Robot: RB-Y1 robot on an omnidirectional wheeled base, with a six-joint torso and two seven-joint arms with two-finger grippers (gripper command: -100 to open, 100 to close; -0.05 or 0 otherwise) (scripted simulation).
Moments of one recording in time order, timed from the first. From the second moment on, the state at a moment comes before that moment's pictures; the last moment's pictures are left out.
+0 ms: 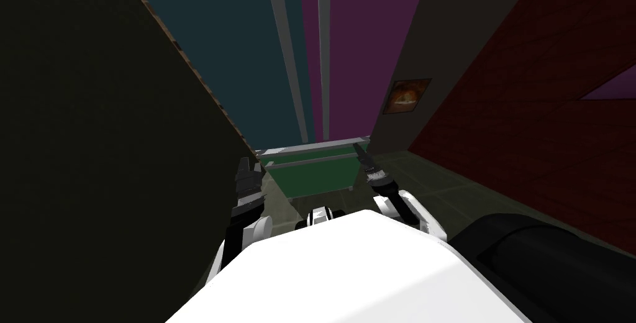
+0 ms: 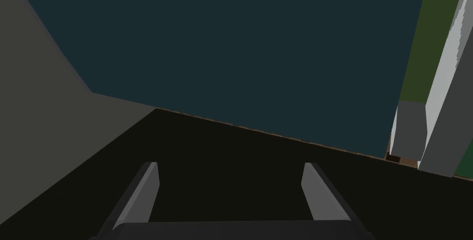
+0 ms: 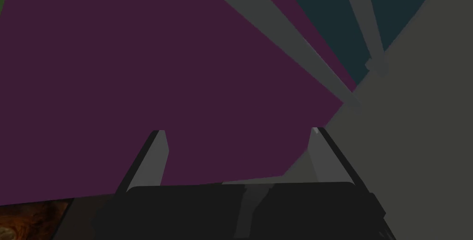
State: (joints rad) left arm 0.47 -0.03 -0.02 -2.26 0.00 -0.37 -0.13; right arm 0.55 -0.27 -0.07 -2.33 0.24 -0.41 0.10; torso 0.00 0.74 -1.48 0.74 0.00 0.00
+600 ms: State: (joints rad) left arm 0.47 -0.03 -0.02 -2.26 0.00 -0.37 -0.13; right arm 0.57 -0.37 -0.15 -2.33 0.37 -0.39 0.19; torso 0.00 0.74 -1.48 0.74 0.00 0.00
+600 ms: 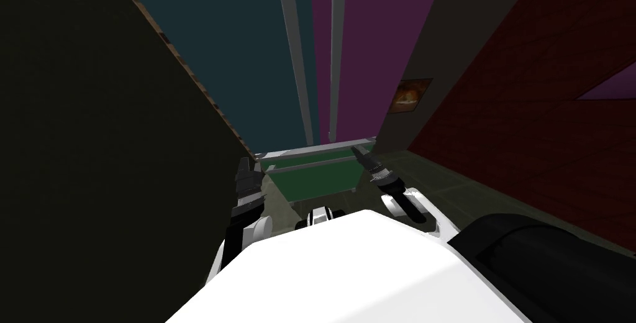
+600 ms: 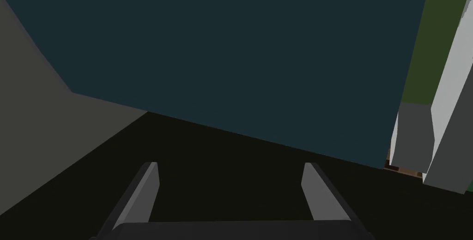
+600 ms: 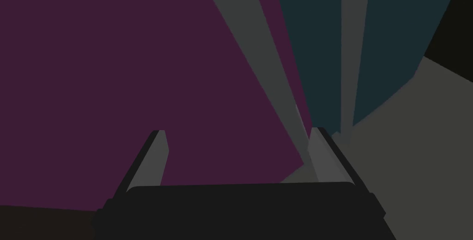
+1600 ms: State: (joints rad) left arm 0.47 -0.03 -0.02 -2.26 0.00 -0.37 -0.13; right arm 0.59 -0.61 -0.29 -2.30 0.61 -0.35 0.36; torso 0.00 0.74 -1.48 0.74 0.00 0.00
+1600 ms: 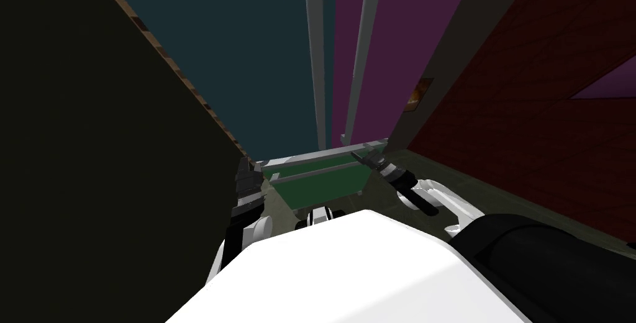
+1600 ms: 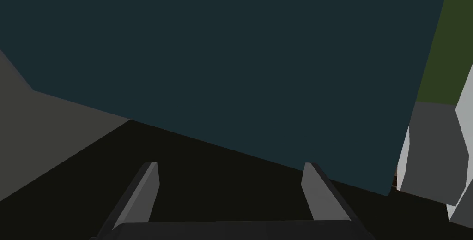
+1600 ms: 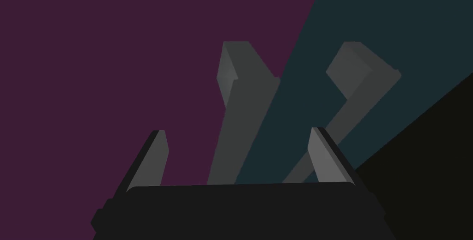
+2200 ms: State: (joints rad) left arm 0.47 -0.03 -0.02 -2.26 0.00 -0.37 -0.13; right arm 0.61 -0.74 -0.36 -2.28 0.74 -0.33 0.45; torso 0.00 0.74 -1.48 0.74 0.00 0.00
